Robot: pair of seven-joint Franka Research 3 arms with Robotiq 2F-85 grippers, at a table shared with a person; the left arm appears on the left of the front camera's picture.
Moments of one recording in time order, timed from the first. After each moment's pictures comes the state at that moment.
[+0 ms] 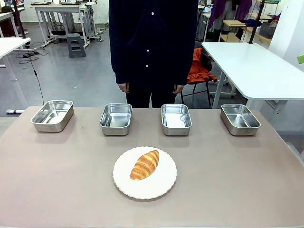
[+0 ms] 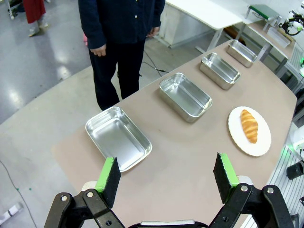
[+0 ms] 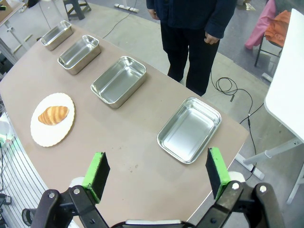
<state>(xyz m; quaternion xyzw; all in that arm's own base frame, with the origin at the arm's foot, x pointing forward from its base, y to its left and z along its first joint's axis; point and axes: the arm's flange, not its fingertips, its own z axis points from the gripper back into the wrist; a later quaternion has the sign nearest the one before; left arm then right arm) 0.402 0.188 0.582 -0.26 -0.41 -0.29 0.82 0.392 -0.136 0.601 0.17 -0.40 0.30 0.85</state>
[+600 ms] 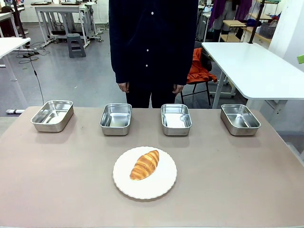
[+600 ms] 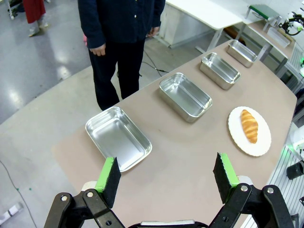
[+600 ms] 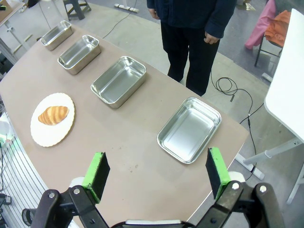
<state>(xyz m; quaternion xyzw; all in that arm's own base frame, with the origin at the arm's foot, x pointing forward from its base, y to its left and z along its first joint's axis) 0.402 0.188 0.582 -0.26 -0.41 -0.29 0.82 0.392 -0.136 0.601 0.17 -0.40 0.30 0.85</state>
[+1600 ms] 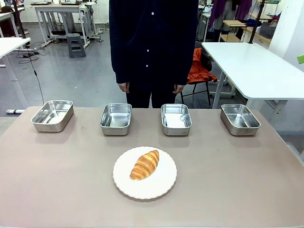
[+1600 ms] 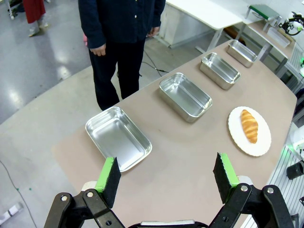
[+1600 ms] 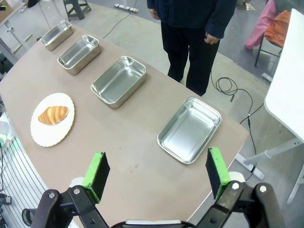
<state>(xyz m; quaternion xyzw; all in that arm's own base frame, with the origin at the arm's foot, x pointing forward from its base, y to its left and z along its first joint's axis) 0.402 0.188 0.582 -0.26 -0.41 -0.29 0.82 0.392 -0.136 0.601 0.17 -0.40 0.30 0.85</state>
